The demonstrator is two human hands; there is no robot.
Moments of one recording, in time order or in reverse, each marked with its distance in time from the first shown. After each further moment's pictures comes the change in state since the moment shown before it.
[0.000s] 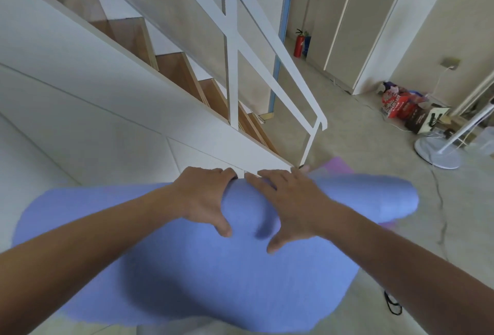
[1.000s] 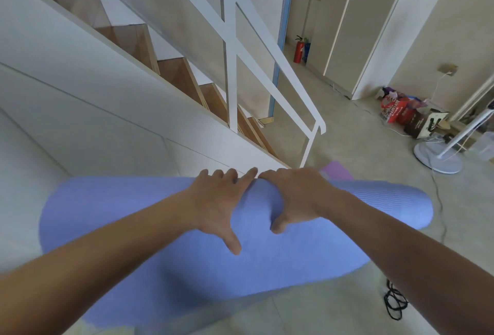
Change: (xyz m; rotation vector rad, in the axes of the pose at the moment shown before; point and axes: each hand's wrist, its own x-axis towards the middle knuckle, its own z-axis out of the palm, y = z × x) left_hand -0.012 0.035 0.003 0.210 0.020 0.077; right_hand -0.004 0.016 -0.018 0.105 -0.057 0.102
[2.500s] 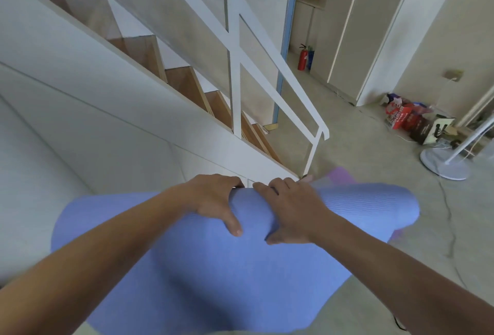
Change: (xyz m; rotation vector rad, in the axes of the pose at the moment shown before) left_hand 0.002 -0.013 -0.009 -0.502 -0.159 -0.130; right_hand -0.015 -0.013 0.040 -0.118 0.204 -0.071
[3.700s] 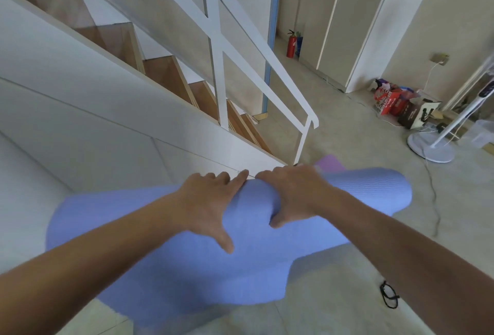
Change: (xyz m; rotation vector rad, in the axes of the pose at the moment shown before) left_hand 0.010 0.021 0.021 0.483 0.105 0.106; right_hand 0.011 0.045 -0.013 0.054 -0.162 0.058
